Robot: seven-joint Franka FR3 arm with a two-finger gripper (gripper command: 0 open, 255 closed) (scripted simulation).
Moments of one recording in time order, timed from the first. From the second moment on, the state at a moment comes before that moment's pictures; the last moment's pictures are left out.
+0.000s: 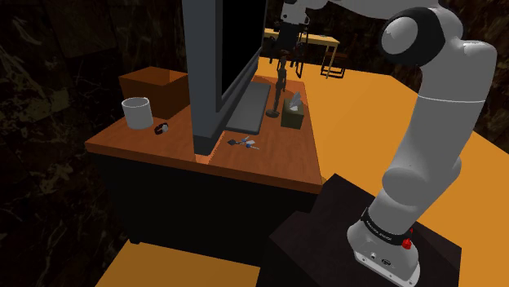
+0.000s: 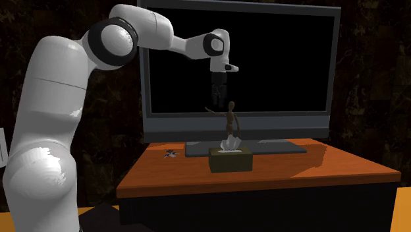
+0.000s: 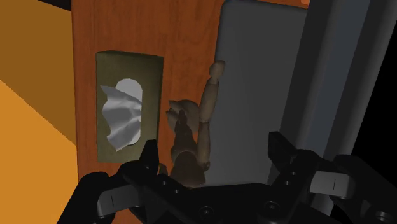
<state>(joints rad) -0.22 0.24 -0.06 -1.34 0.08 1.60 0.49</state>
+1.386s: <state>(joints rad) -0.23 0.28 -0.07 -1.39 0.09 1.69 0.51</state>
